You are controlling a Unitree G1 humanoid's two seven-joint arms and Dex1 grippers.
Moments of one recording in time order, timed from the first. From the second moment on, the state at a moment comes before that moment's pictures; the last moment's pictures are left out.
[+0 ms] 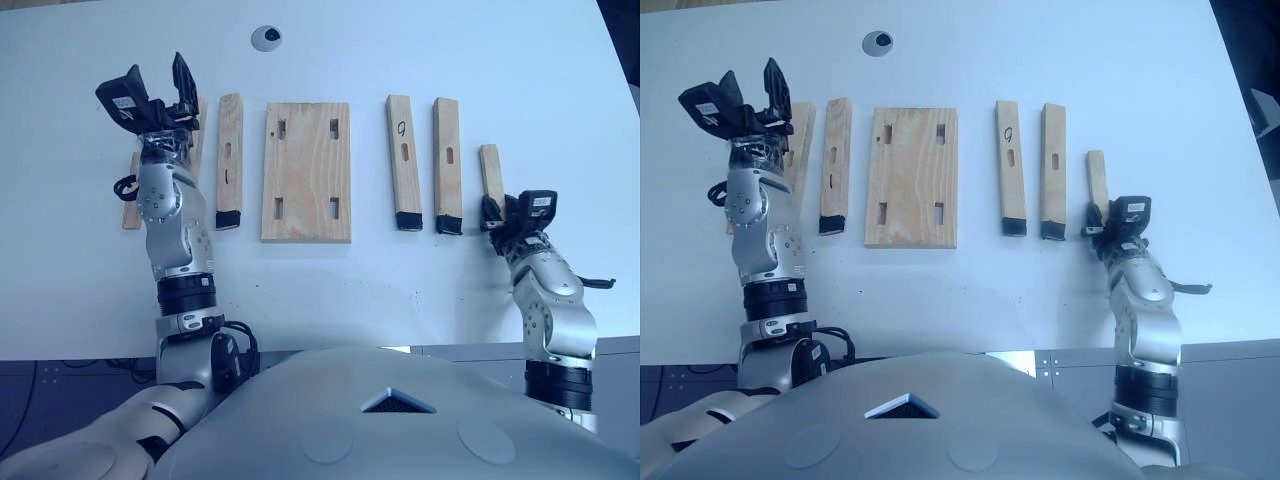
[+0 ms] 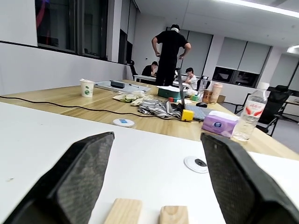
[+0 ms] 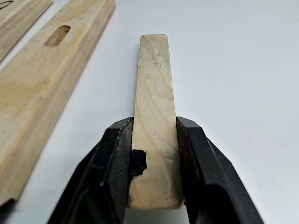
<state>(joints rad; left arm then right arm) -0.17 0.11 0.25 0.12 -0.26 -0.03 -0.07 0.30 -0.29 -0.15 -0.21 0.16 0.41 0.19</state>
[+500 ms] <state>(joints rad) -0.40 0.05 0.26 -0.08 -1.03 0.69 -0.20 -0.28 -0.21 -0.05 0.09 0.21 -0.04 0.37</state>
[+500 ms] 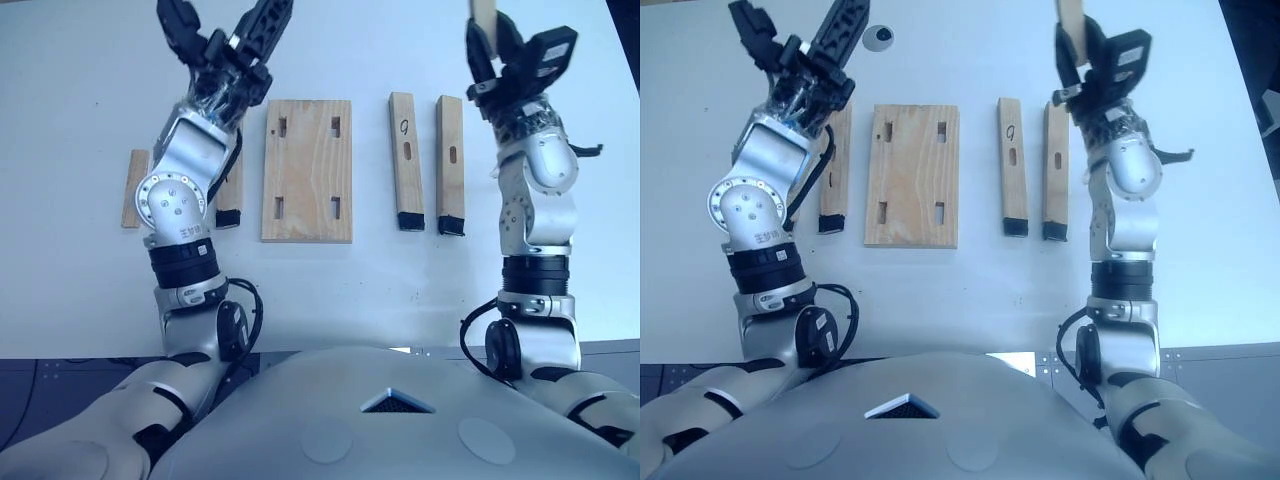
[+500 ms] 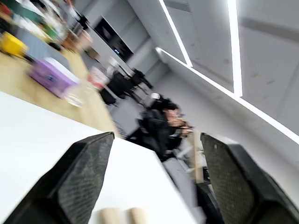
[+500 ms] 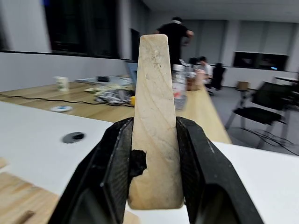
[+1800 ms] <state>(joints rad) -0.40 0.01 0.23 -0.09 -1.07 0.80 -0.16 -0.24 -0.17 0.20 -0.03 0.19 0.02 0.54</state>
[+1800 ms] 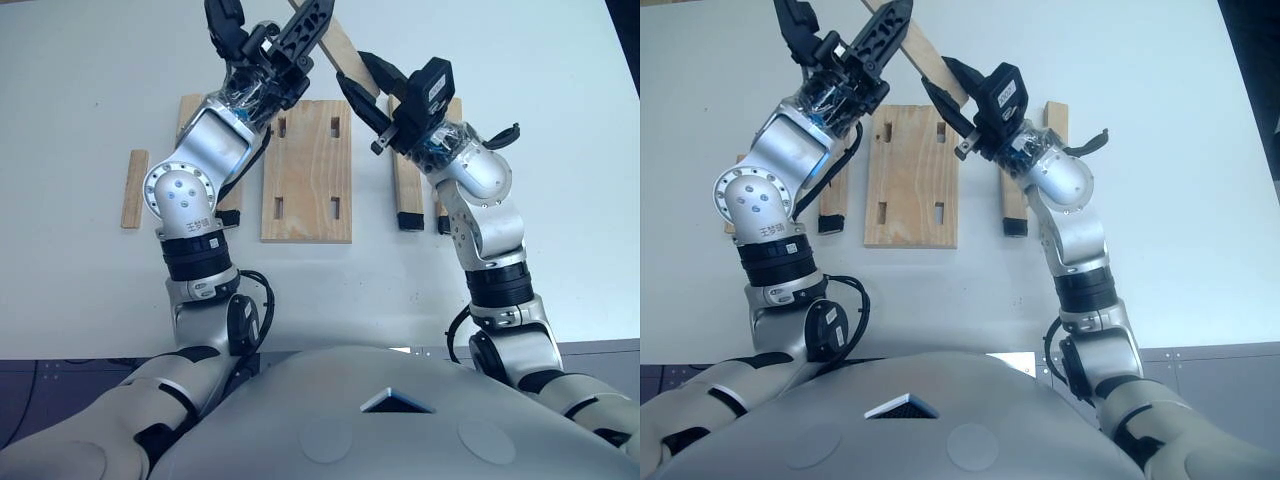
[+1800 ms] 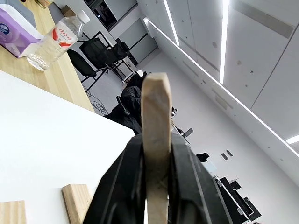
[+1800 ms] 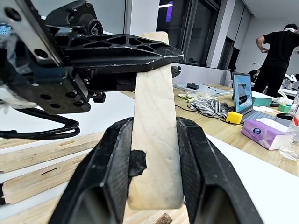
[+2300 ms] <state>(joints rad) -0.25 0.18 0.25 -0.03 -0.59 0.37 -0.21 -0.24 -0.18 0.14 0.01 0.15 0.08 0.47</state>
